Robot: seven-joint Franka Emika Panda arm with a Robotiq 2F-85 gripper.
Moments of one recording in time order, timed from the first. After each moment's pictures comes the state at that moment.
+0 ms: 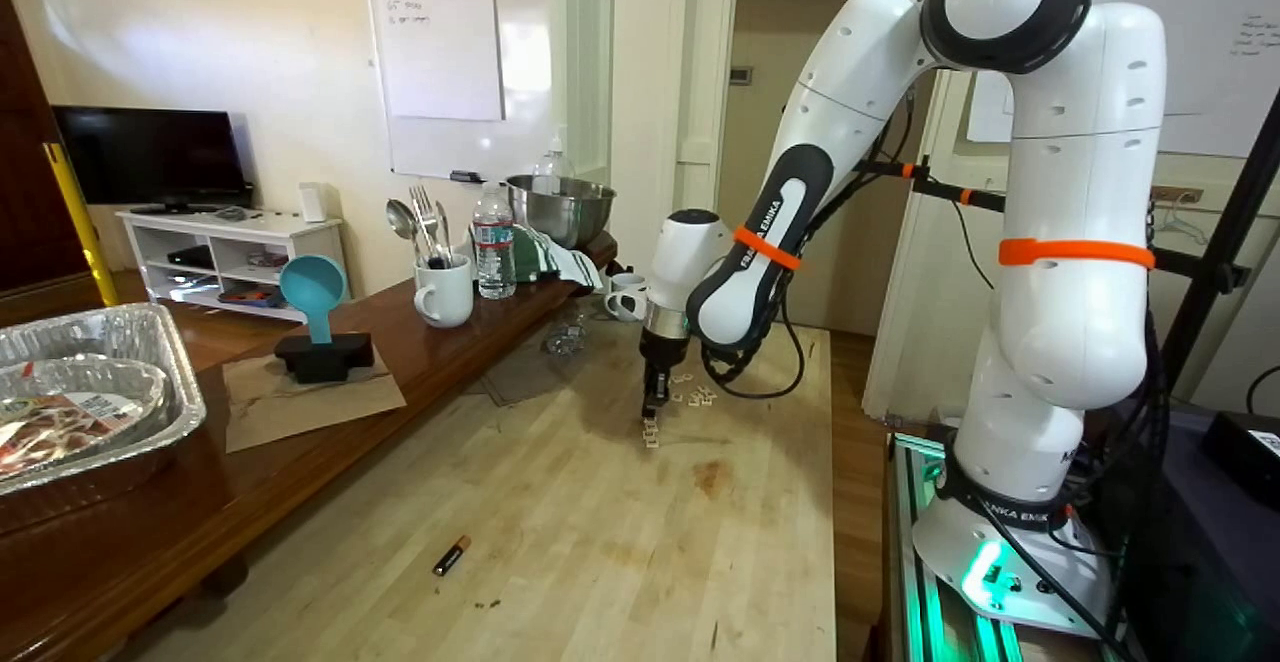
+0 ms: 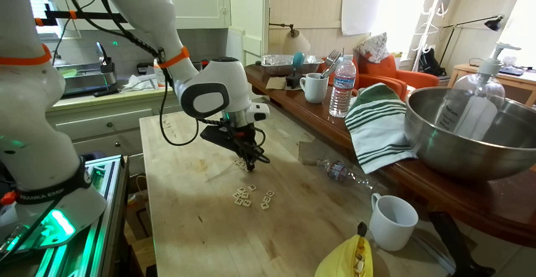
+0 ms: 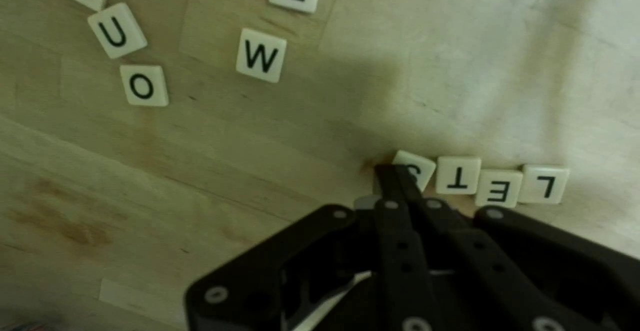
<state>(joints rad) -0.10 0.16 -0.02 -2.61 -0.19 2.95 -0.42</state>
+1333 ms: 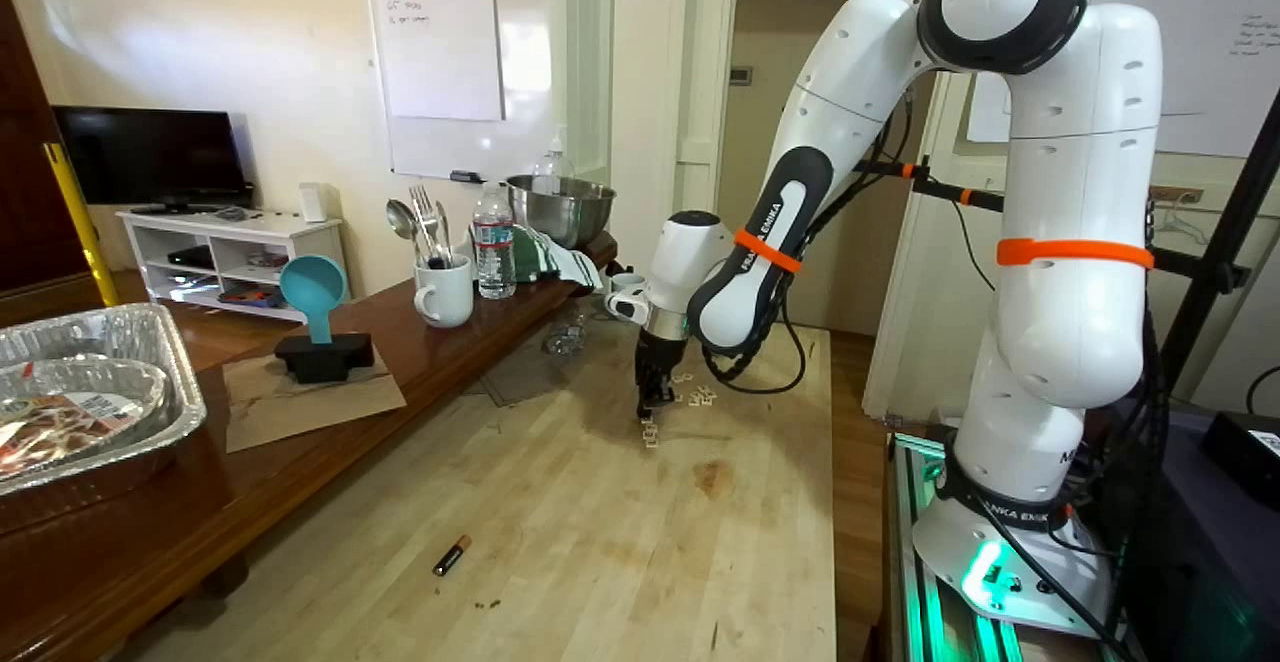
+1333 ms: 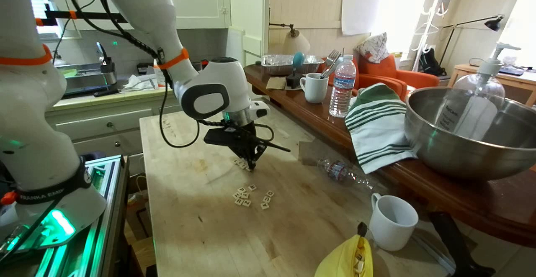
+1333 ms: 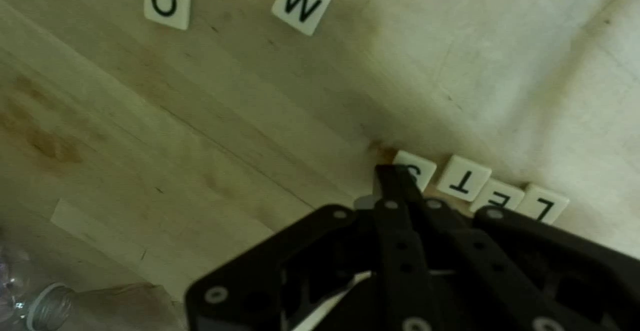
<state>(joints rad) -0.13 0.17 0.01 -2.61 -0.20 2.99 -0.66</state>
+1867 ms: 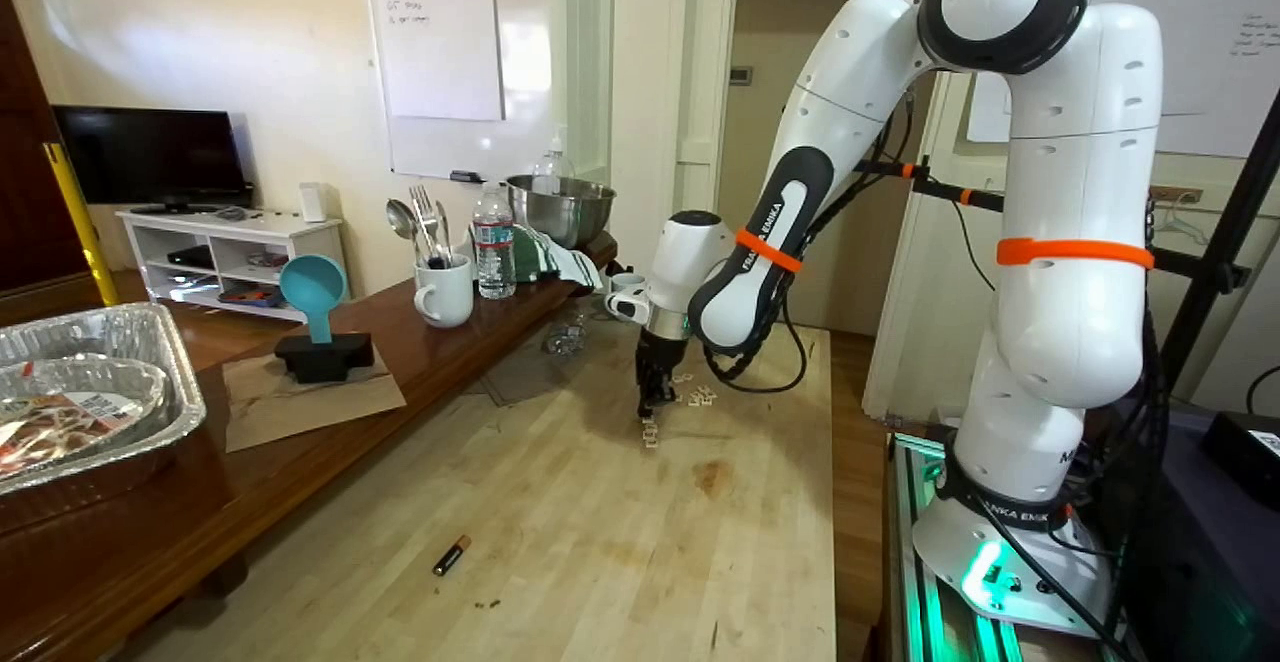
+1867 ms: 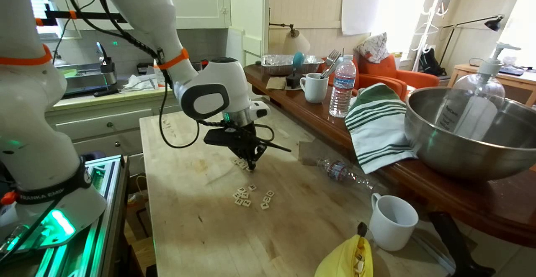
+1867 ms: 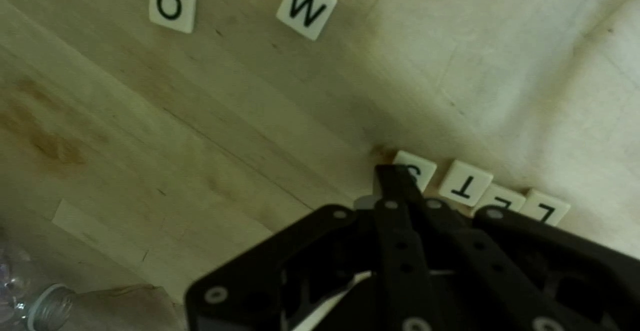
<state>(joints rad) -0.13 0.17 0.01 -2.61 -0.21 2.99 -0.67</state>
